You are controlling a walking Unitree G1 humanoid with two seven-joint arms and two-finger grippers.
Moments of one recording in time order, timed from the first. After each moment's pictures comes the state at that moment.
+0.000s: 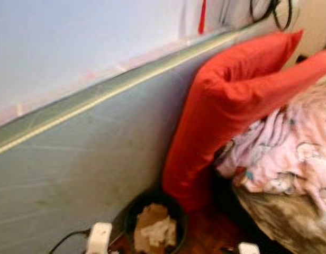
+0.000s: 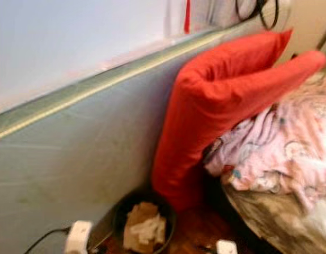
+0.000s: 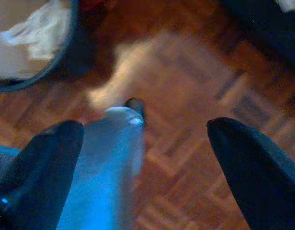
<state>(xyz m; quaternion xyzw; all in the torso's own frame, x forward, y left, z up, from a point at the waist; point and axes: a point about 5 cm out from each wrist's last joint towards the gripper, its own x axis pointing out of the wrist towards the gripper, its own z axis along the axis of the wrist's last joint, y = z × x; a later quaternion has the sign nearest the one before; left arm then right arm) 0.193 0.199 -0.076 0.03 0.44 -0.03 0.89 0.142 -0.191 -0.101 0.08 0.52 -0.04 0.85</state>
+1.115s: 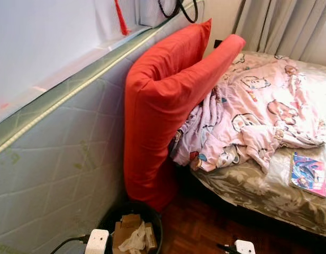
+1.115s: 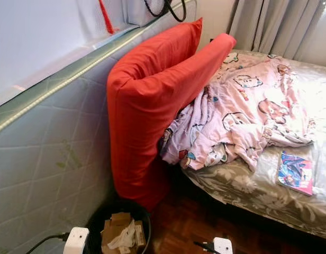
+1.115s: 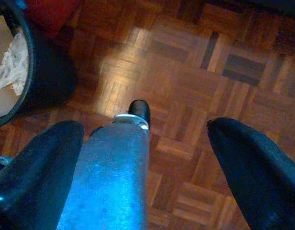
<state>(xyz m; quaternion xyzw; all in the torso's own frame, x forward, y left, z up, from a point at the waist) 0.180 0.206 -0.082 0.04 0.47 -0.03 0.88 0.143 -0.184 -0.101 0.09 0.51 -0.03 0.85</state>
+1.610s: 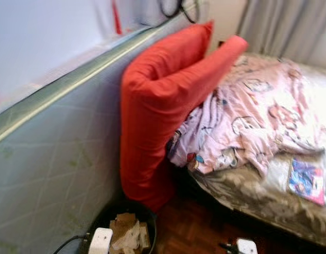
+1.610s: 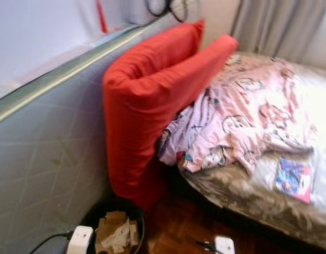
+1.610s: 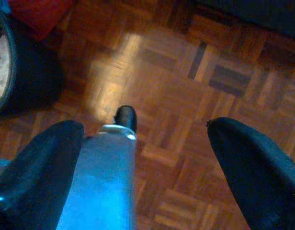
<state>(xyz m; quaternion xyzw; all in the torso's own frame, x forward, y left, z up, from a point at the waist) 0.176 0.204 -0.084 0.04 0.47 -0.03 0.88 0.146 -0.180 -0.101 0.09 0.51 -0.03 0.86</state>
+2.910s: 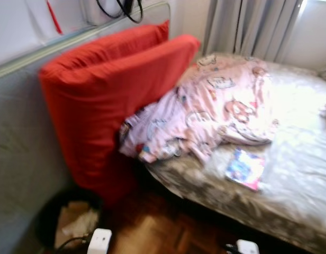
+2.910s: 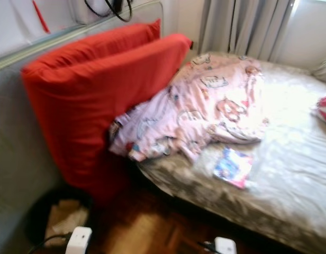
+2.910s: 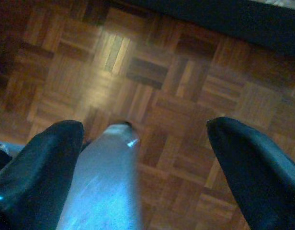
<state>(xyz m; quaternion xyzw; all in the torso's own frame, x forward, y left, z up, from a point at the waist) 0.178 0.202 -0.084 0.03 0.47 -0.04 0.88 0.141 -0.180 -0.102 0.10 0.51 -0.04 0.86</state>
